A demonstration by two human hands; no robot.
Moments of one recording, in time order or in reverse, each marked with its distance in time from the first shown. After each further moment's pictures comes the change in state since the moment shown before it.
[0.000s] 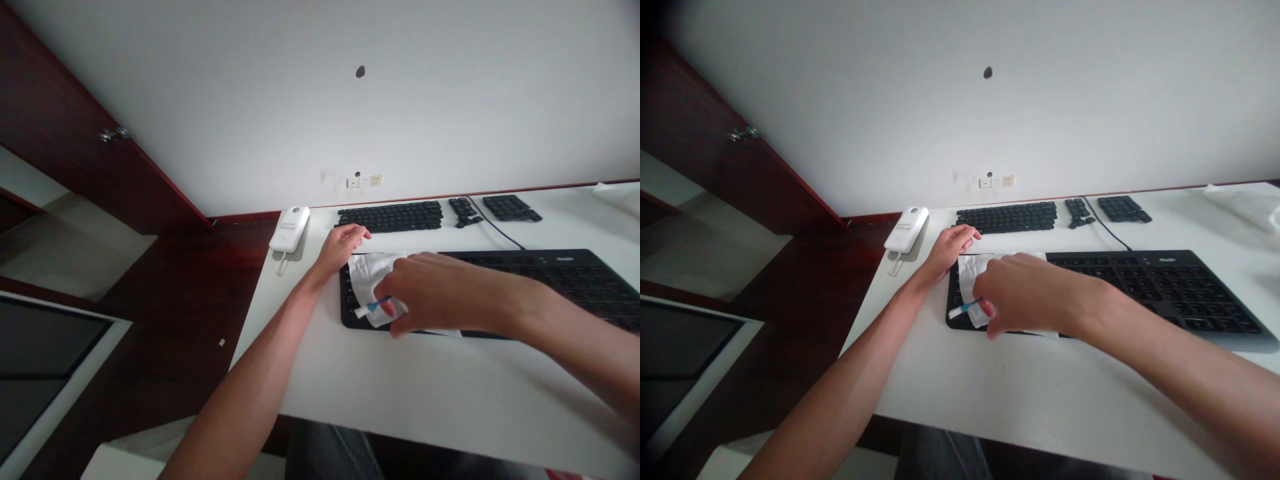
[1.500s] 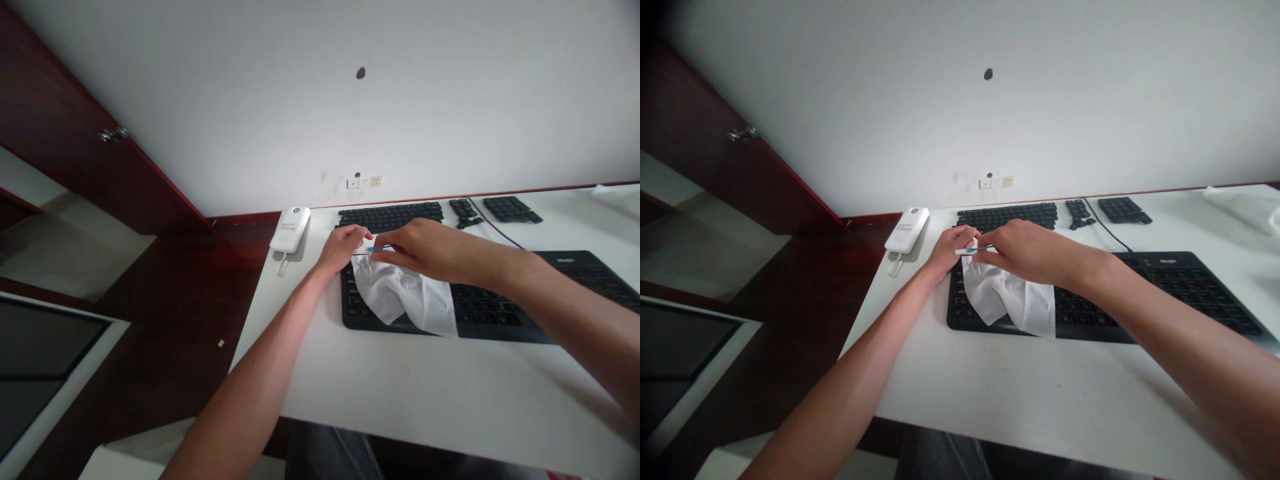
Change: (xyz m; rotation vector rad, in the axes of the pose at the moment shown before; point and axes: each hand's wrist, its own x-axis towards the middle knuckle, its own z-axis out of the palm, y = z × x) left_hand 0.001 0.001 0.001 0.024 0.022 -0.011; right_hand 0.020 0.043 -0.005 0.113 0.339 -0.047
